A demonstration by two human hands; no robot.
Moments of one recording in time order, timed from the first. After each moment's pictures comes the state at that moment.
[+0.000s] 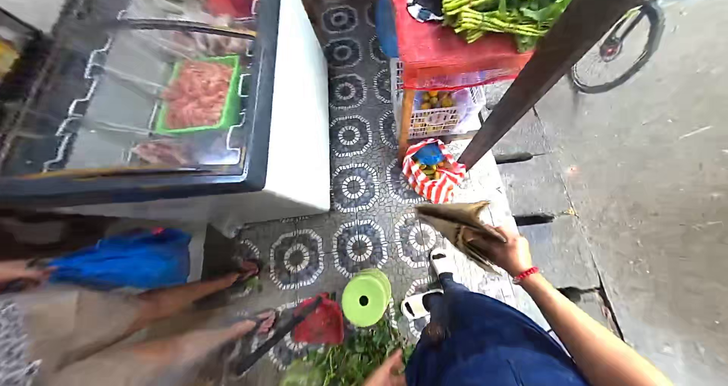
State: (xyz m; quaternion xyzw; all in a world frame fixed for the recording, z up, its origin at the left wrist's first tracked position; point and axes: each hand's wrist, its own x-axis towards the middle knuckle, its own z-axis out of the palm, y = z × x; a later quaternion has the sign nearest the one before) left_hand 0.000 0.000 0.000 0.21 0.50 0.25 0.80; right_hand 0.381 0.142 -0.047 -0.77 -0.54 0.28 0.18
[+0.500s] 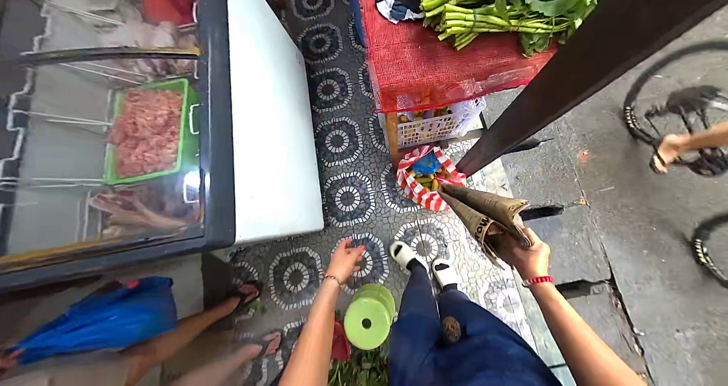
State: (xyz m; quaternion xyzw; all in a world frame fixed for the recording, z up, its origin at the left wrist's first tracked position) left_hand 0.047 0.377 -0.071 0.35 0.73 0.04 0.59; right_hand 0.445 0.250 -0.097 -0.83 -0.42 0.21 0.31
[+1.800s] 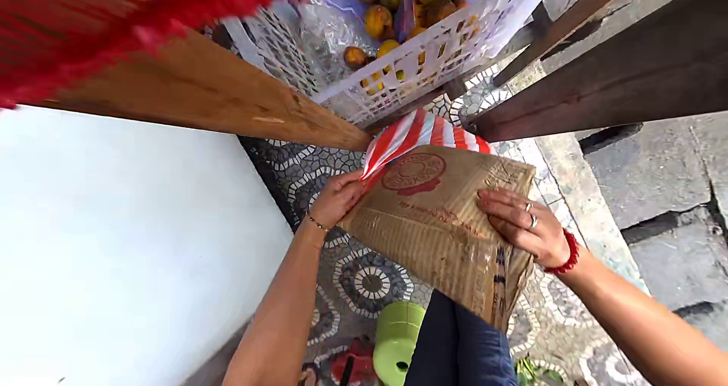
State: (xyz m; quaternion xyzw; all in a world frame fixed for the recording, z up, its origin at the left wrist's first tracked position) left_hand 0.156 0.658 -0.358 0.60 0.48 0.01 0.64; right_hand 0.454 0.438 -0.372 -0.49 -0.75 0.09 0.43
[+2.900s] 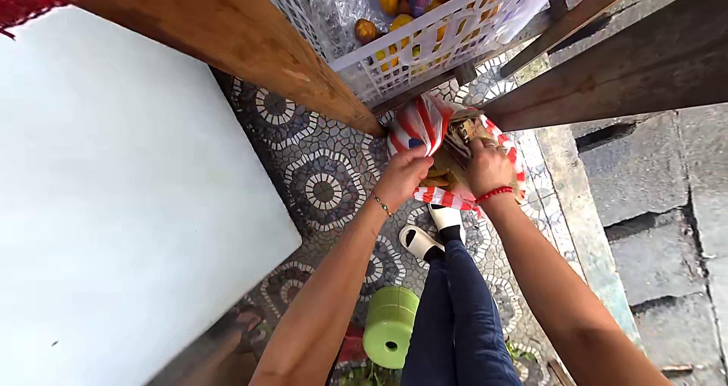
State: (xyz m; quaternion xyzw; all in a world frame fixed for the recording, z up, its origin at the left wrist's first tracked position) left_hand 0.246 0.611 -0.345 0.48 0.46 0.07 0.74; right_hand 0.409 0.521 -0.400 -0.85 -0.42 0.31 0.02
